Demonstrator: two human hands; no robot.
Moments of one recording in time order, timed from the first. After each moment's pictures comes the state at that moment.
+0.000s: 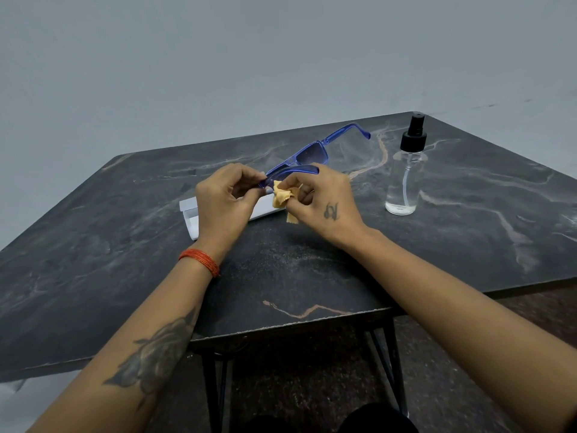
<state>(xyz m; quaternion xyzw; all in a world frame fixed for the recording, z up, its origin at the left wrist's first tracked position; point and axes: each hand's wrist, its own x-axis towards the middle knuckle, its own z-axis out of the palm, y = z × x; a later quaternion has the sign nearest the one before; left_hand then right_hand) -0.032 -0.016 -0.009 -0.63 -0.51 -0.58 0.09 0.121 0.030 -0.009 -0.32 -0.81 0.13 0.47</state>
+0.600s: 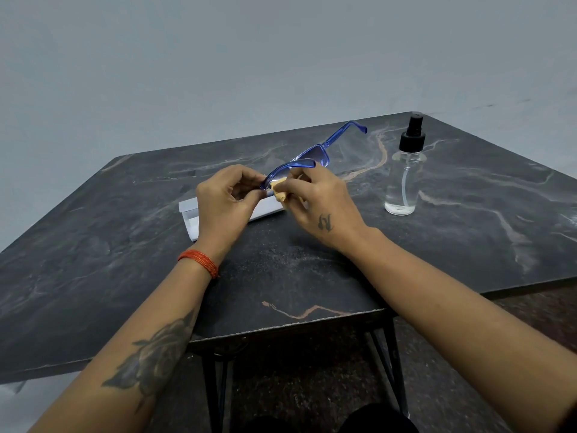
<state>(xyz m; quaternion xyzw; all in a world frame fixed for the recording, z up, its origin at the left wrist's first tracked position) -0.032 -0.017 -0.007 -0.64 -0.50 -0.58 0.07 0.125 0.025 -0.008 -0.25 -0.85 0.01 0.46</state>
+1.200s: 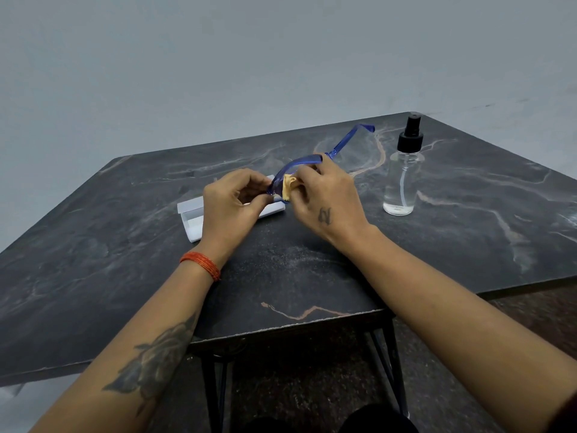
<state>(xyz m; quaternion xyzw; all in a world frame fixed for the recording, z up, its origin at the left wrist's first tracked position) -0.026 -0.018 -0.009 -0.66 -0.51 -0.56 0.06 0.123 0.025 -0.004 -0.34 -0.81 -0.03 0.48</state>
